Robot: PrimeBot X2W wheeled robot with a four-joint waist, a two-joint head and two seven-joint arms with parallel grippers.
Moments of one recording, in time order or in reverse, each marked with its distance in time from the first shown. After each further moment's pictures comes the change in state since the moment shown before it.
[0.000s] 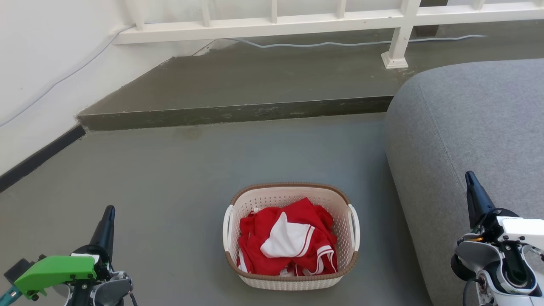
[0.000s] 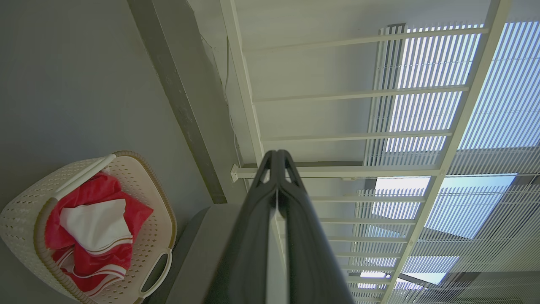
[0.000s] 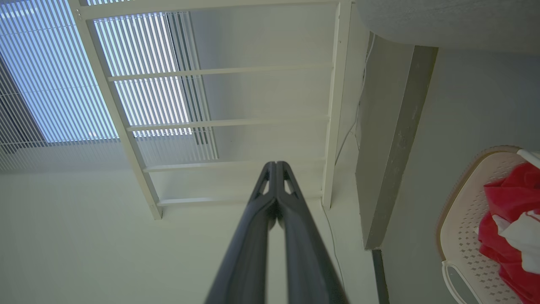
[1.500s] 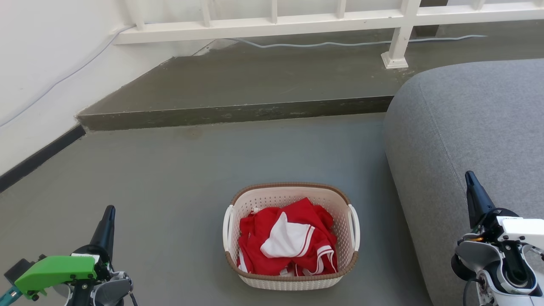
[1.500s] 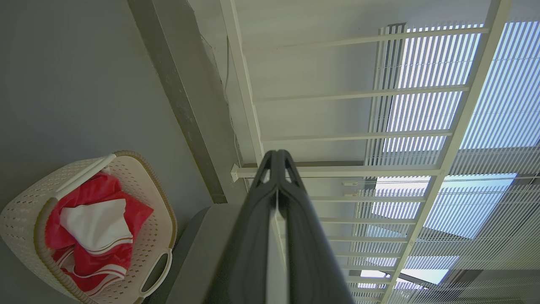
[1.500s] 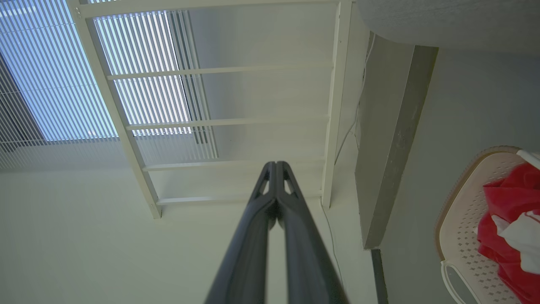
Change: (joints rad) left arm 0.000 0.000 -0.001 0.000 0.000 0.000 0.000; right arm 0.000 -0.004 0.004 -0.001 0.000 0.000 0.000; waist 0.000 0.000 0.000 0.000
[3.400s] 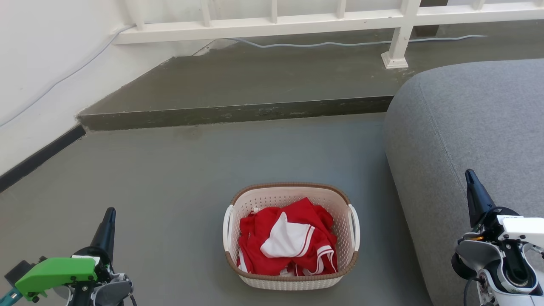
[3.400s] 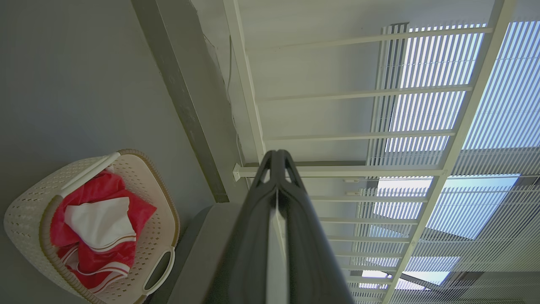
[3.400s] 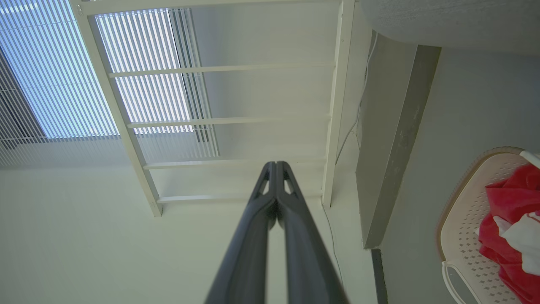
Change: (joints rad) left arm 0.008 0.001 -0.002 0.000 0.000 0.000 0.000; right arm 0.000 -0.004 0.005 -0.010 0.000 -0.003 -0.001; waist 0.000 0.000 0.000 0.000
